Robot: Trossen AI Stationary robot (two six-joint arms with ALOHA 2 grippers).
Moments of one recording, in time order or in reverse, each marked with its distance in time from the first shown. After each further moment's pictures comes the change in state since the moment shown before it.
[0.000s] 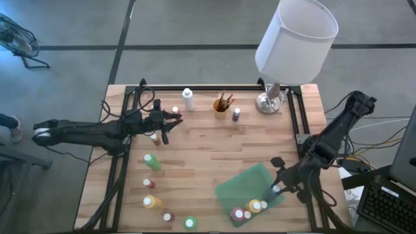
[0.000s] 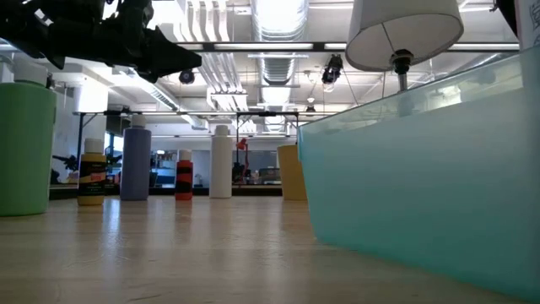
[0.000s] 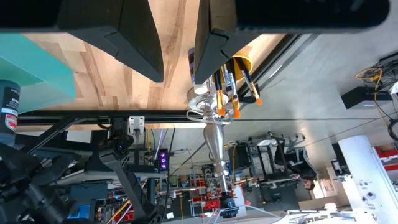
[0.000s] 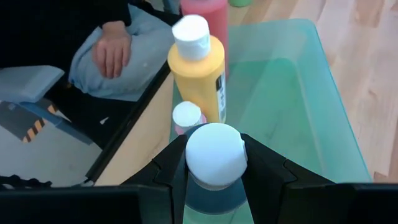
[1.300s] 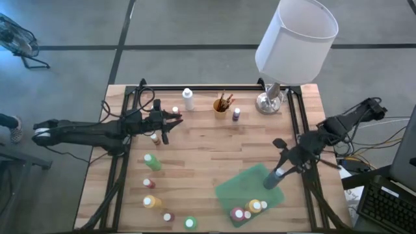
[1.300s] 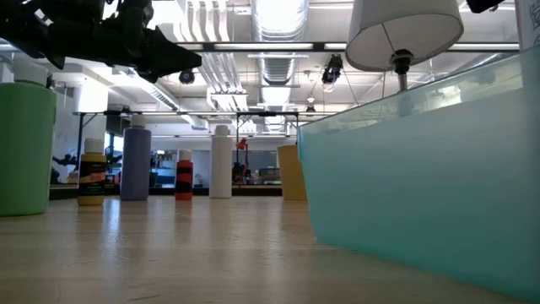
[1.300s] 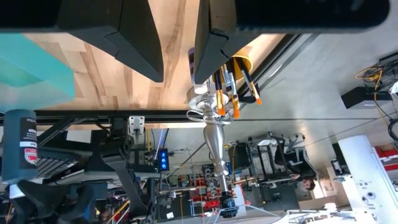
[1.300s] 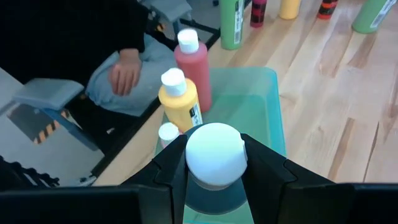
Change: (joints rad) left arm -0.001 0.000 0.000 0.000 0.000 0.000; right arm -0.321 -0.176 0.154 -0.230 -0.299 -0.286
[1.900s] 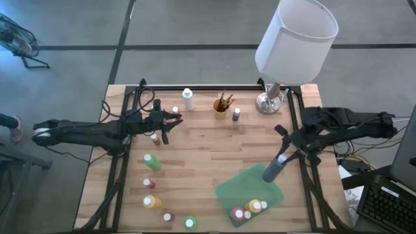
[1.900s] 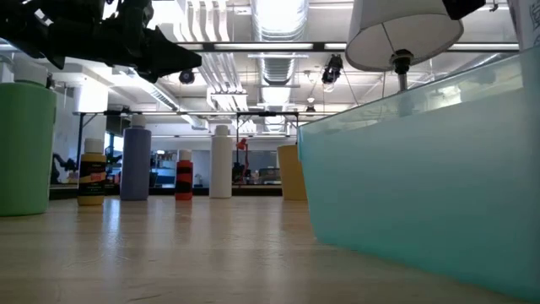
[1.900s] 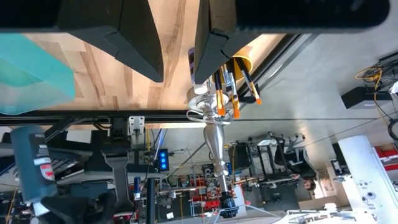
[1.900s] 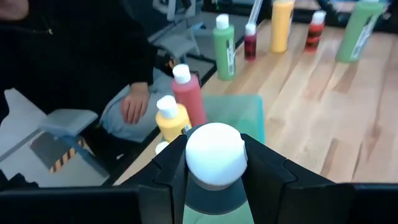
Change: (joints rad) left arm 0.001 0.000 0.000 0.000 0.000 0.000; right arm -0.413 -0.098 0.004 -0.036 -0.411 -0.162
